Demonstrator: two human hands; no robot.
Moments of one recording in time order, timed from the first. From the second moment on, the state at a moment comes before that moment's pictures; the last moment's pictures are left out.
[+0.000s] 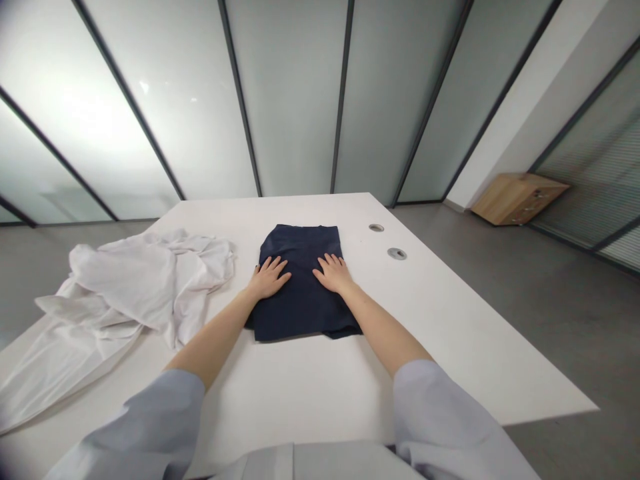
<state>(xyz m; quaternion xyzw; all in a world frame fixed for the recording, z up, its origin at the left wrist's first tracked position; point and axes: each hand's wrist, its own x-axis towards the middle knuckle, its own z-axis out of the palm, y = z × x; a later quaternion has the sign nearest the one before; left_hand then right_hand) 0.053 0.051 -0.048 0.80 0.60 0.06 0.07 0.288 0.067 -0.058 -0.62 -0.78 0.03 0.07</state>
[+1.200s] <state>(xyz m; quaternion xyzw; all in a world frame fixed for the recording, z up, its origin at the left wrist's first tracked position) 0.010 0.090 -0.053 0.63 0.52 0.43 0.39 0.333 0.086 -0.071 -0.63 -0.54 0.25 0.50</state>
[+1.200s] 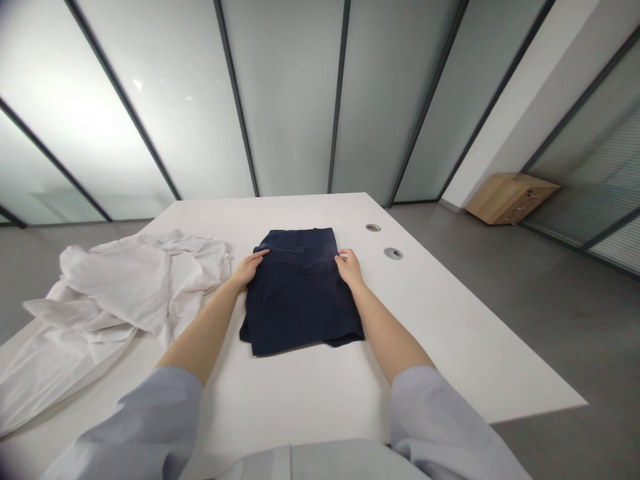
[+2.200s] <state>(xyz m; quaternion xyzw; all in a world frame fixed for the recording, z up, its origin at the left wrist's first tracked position) 0.002 0.087 -0.033 0.77 0.57 0.20 0.22 0.340 0.083 -0.062 -0.62 -0.71 0.14 0.31</state>
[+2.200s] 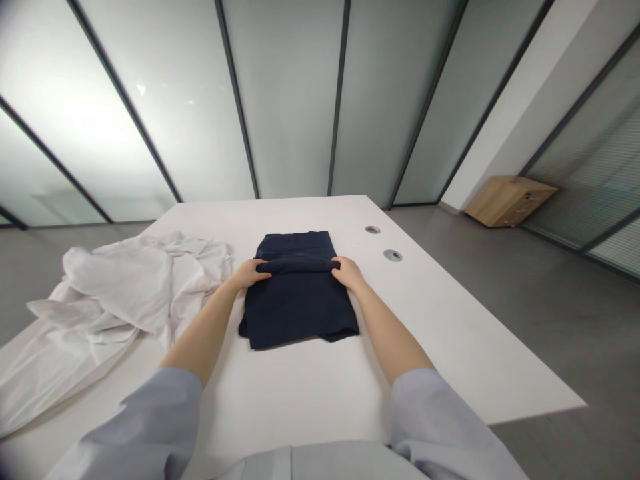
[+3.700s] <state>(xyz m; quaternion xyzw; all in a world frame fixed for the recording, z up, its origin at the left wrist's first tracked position) 0.017 0.073 -0.015 0.79 0.58 0.19 0.01 0.333 0.082 -0.044 -0.54 -0.75 0.06 0.38</state>
